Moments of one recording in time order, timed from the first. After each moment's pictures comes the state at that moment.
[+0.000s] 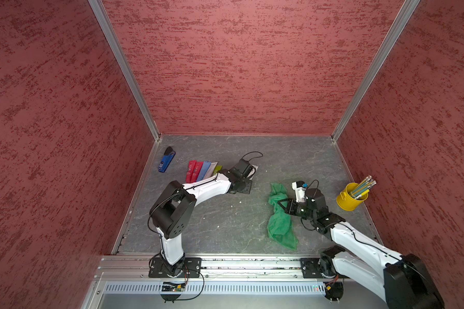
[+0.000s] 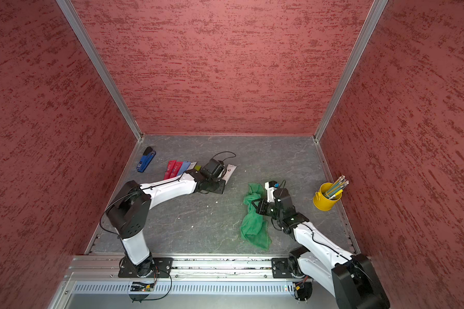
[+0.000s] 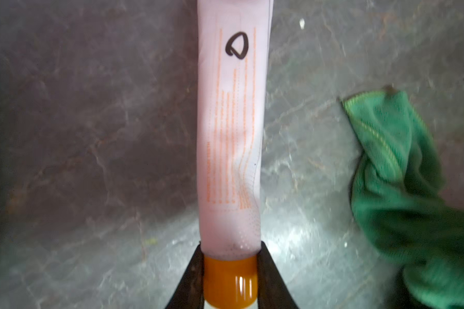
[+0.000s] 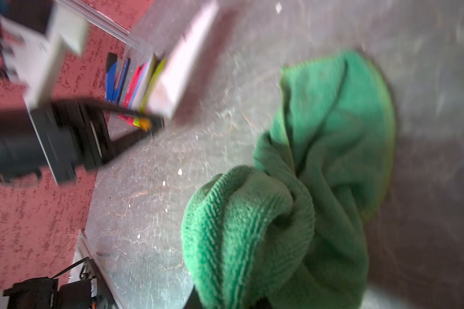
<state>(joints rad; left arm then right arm) -0.75 1.77 1.17 -0.48 -0.07 -0.40 0.37 0.99 0.36 0.03 -0.36 0.64</state>
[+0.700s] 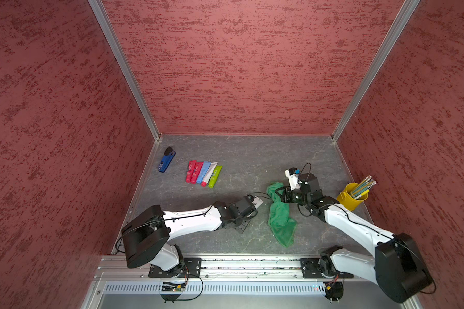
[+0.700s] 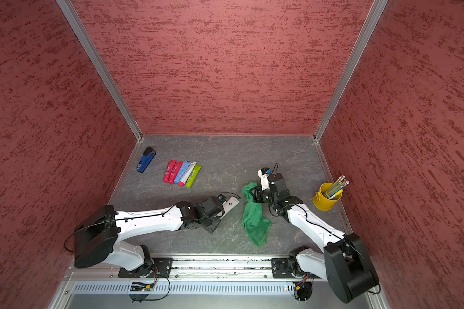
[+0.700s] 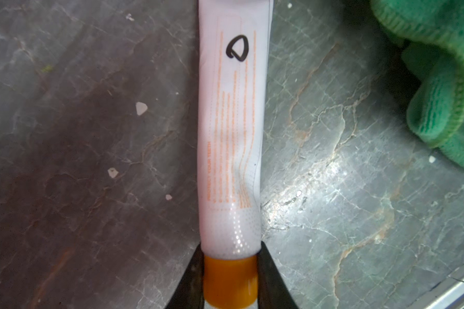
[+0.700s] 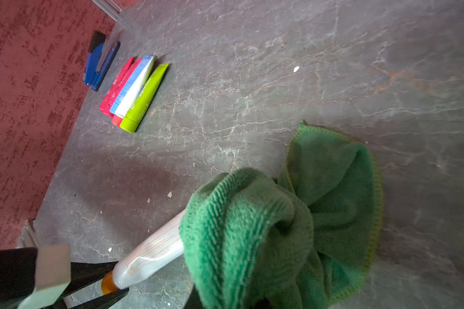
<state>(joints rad) -1.05 1.49 0.81 -0.50 -0.15 -0.37 0.37 1.22 0.59 -0.07 -0.34 0.42</state>
